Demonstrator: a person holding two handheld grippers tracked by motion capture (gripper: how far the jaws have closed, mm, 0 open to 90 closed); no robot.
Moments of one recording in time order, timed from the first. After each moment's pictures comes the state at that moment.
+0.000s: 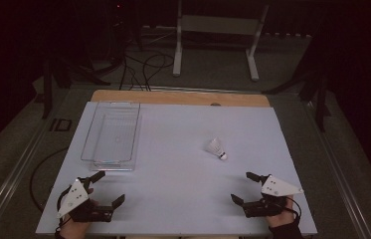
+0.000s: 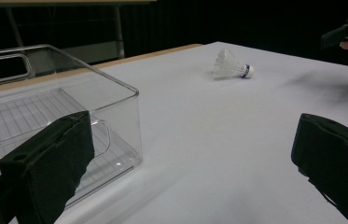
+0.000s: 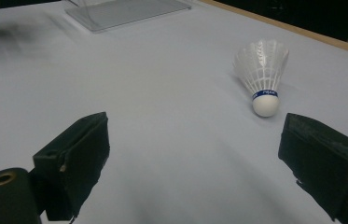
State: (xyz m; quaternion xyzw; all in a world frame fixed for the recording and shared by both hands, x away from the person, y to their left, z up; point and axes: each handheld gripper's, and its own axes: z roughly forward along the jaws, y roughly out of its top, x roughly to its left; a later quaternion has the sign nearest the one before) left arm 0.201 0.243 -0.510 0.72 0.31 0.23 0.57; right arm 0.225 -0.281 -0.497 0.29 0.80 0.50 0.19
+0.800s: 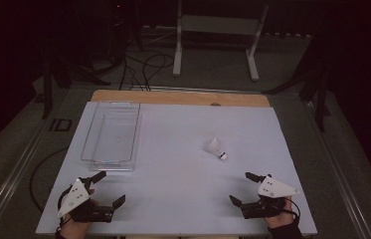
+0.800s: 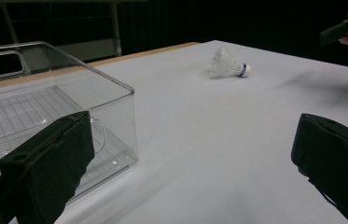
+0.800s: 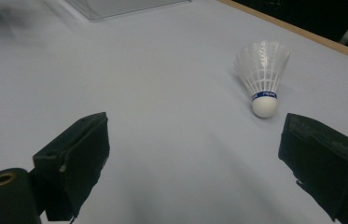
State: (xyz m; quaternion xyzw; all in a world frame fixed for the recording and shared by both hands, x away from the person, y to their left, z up) left arm 0.202 0.242 -0.510 0.72 0.32 0.22 0.57; right arm 0.221 -0.273 -0.488 0.27 0.81 0.47 0.20
